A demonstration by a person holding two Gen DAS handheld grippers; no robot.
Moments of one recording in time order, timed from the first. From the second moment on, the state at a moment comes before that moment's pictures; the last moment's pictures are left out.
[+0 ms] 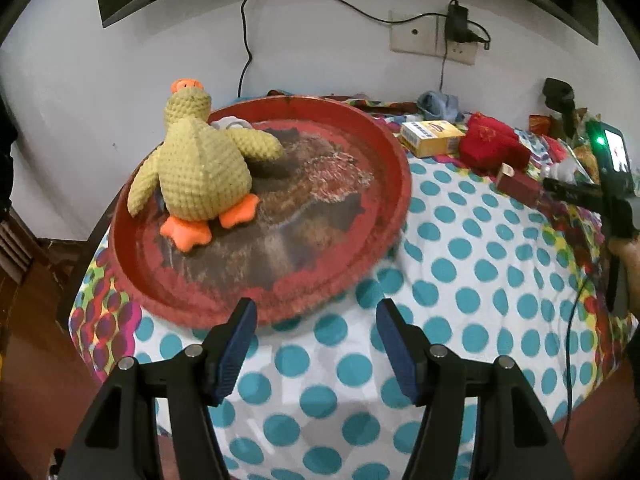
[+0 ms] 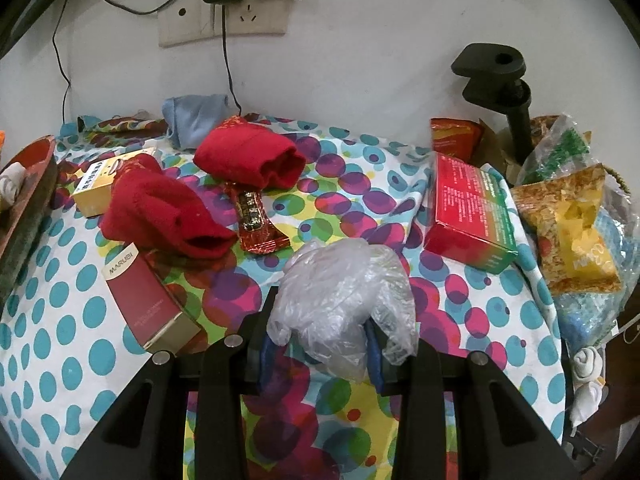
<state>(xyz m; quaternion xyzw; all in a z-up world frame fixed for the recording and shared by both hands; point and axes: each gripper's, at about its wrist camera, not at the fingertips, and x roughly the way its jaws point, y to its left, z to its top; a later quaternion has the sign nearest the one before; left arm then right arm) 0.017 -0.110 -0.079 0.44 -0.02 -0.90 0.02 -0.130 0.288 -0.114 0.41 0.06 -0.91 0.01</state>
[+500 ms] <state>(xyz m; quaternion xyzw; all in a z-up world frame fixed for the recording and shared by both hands) 0.062 -0.118 -0.081 0.43 -0.03 -0.90 0.02 -0.125 0.265 -0.103 0.41 0.06 -0.91 -0.02</state>
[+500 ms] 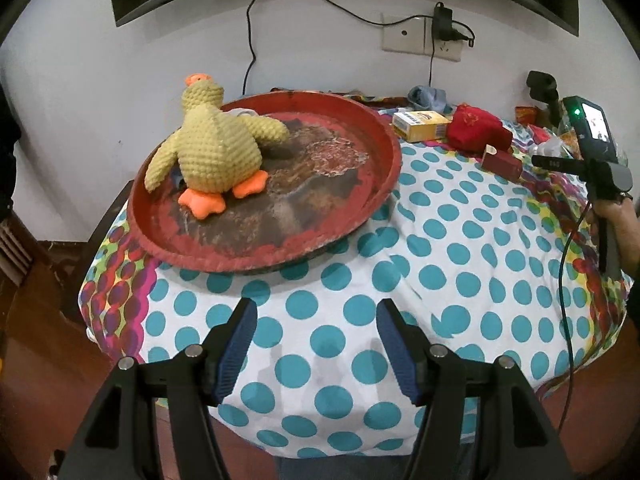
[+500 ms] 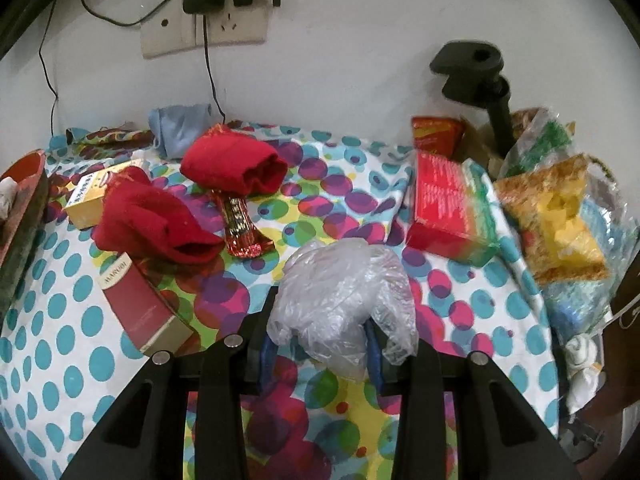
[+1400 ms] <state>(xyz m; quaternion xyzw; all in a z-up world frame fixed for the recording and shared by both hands) 0.066 -0.151 -0.085 0.45 0.01 -0.89 0.03 -0.182 -0.047 -0.044 0.39 0.13 -0.87 0.26</state>
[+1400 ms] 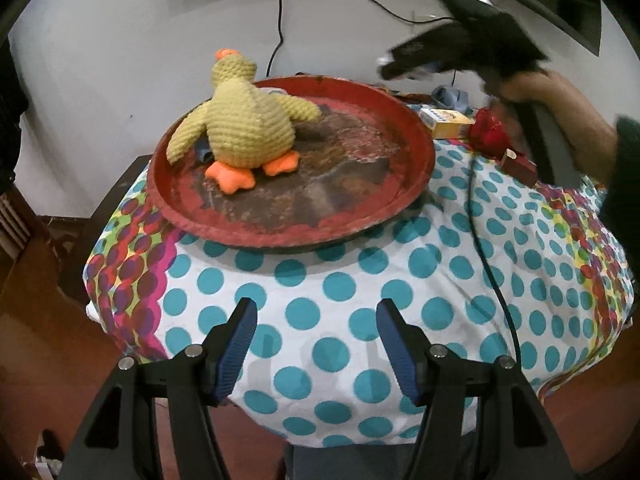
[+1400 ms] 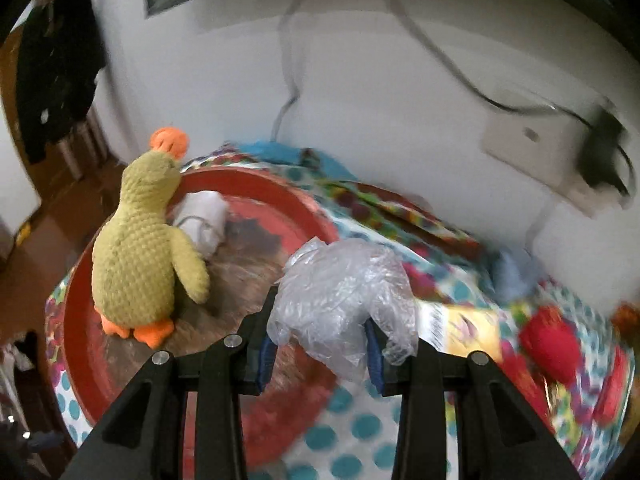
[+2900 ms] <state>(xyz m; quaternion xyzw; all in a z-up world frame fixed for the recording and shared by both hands) 0.068 -0.101 -0.092 0.47 -0.04 -0.88 -0.02 -0.201 0.111 -0.086 0.42 0.22 -0.87 0.12</state>
